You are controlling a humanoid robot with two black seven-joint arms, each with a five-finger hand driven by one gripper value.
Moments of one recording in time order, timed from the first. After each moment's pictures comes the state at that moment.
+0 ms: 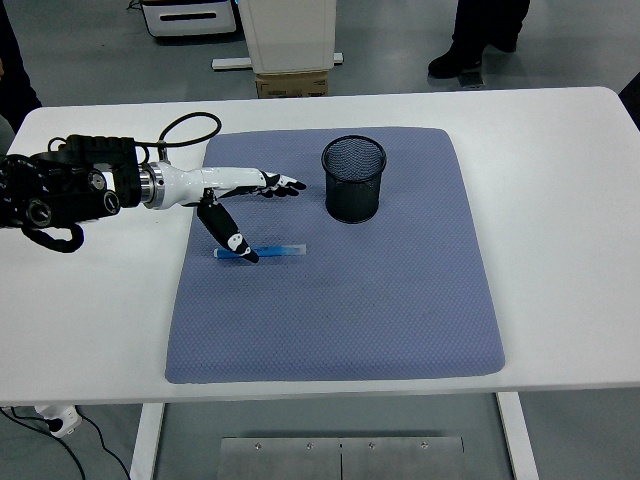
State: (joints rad) left arm -1.50 0.39 0.71 -1.01 0.50 -0.12 -0.52; right arm -0.01 0.00 0.59 0.25 0.09 0.05 0.03
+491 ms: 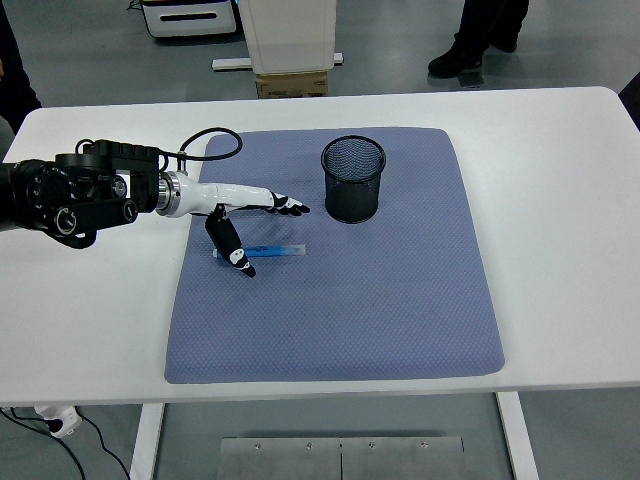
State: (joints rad) left arm -1.51 0.32 0.78 -0.94 0.54 -0.13 -0.51; right arm -0.01 0.00 0.59 0.25 0.09 0.05 0.03
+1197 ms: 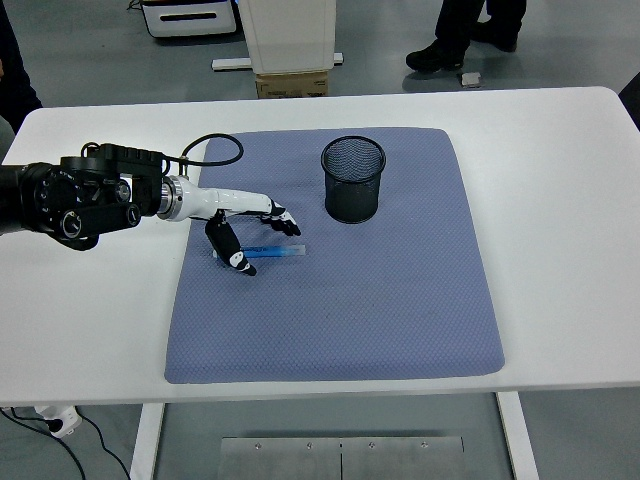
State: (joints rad) left arm -1.50 0.30 0.81 -0.94 0.54 -0.13 -0.48; right arm -0.01 0.00 0.59 0.25 0.09 0.05 0.03
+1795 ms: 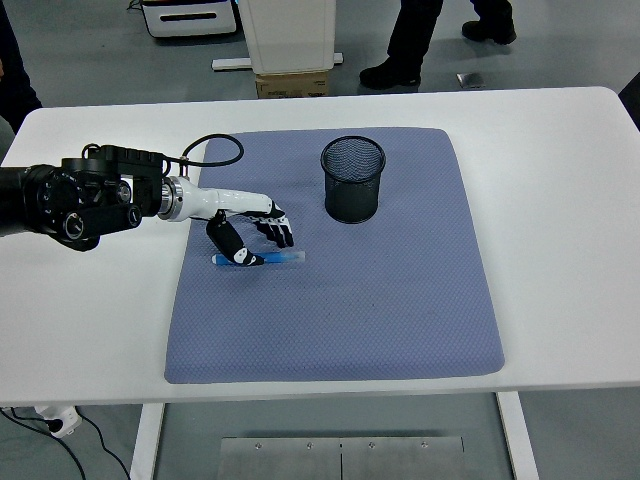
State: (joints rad) left arm -1.49 0.29 0.81 -0.92 0.54 -0.13 -0.50; right arm -0.01 0.00 0.59 0.25 0.09 0.05 0.03
